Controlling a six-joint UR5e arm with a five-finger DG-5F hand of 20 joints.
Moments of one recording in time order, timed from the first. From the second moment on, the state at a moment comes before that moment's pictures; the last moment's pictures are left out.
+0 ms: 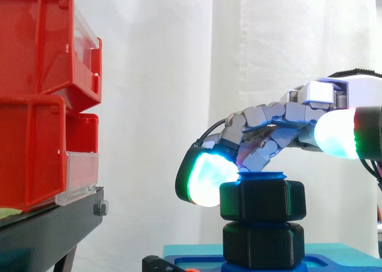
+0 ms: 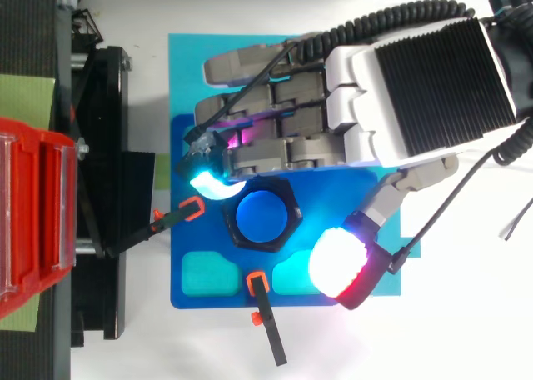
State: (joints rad) arm -0.01 -2.24 -1.29 -2.60 -1.99 -1.40
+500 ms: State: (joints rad) arm -0.06 -2.24 -1.29 -2.59 -2.04 -1.41
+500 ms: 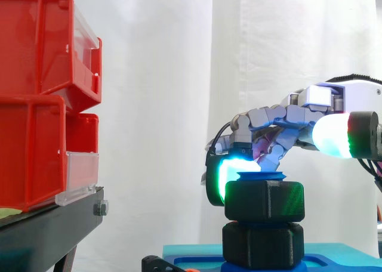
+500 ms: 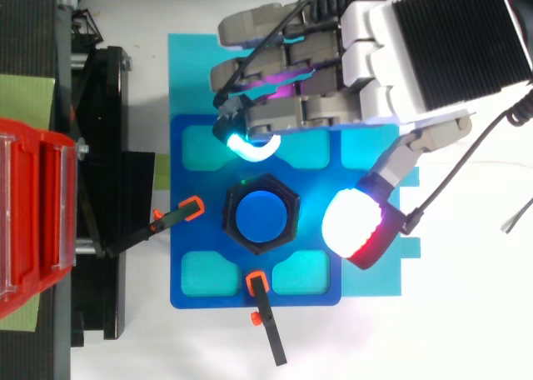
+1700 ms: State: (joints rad) arm 0.00 -2.30 -1.22 -2.55 -2.03 -1.40
